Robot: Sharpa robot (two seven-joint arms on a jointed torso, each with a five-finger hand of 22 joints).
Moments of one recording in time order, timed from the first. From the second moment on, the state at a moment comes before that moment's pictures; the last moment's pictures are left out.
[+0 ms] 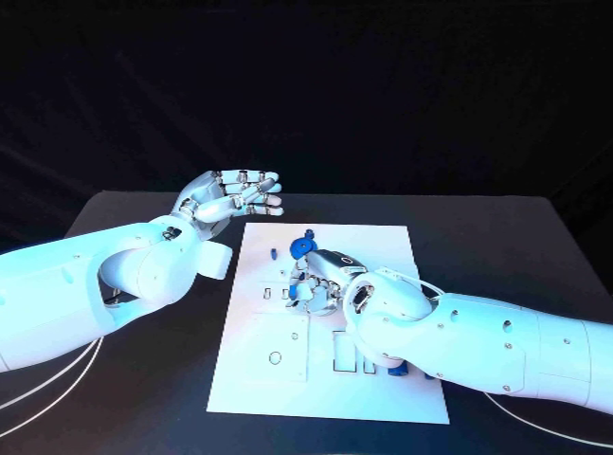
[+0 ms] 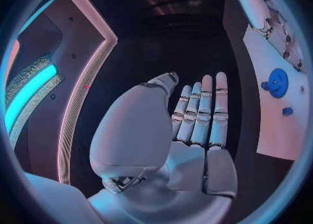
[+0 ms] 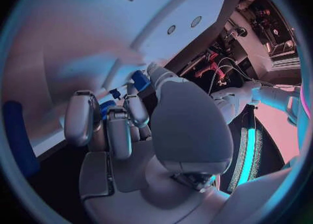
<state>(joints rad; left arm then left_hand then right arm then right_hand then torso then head) 1.21 -0.96 0.01 1.67 -0.02 -0.32 0.40 1.52 -0.15 0.35 0.25 0.26 0.87 0.22 0.20 0.16 1.02 0.18 0.07 0.07 0.97 0.13 0.35 0.38 0.17 0.87 0.23 0.48 0.24 1.12 -0.49 -0.13 1.51 -1.43 -0.43 -0.38 1.34 -0.25 0.24 0.29 0.10 0.82 0.16 0.39 0.34 1.28 0.07 1.30 1.21 1.47 -0.01 1.54 1.31 0.07 1.39 0.10 1.25 1.31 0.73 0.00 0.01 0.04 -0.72</state>
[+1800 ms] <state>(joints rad) 1.21 -0.81 0.01 1.51 -1.01 0.10 -0.45 1.11 -0.11 0.19 0.30 0.15 0.78 0.11 0.74 0.59 1.00 0.05 0.94 0.62 1.42 -0.01 1.37 1.20 0.15 1.12 0.10 1.26 0.93 1.27 -0.92 -0.09 1.67 -0.87 -0.51 -0.04 1.44 -0.14 0.00 0.29 0.26 0.79 0.17 0.36 0.30 1.24 0.08 1.27 1.15 1.46 0.01 1.52 1.31 0.08 1.38 0.11 1.16 1.30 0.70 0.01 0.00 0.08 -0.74</state>
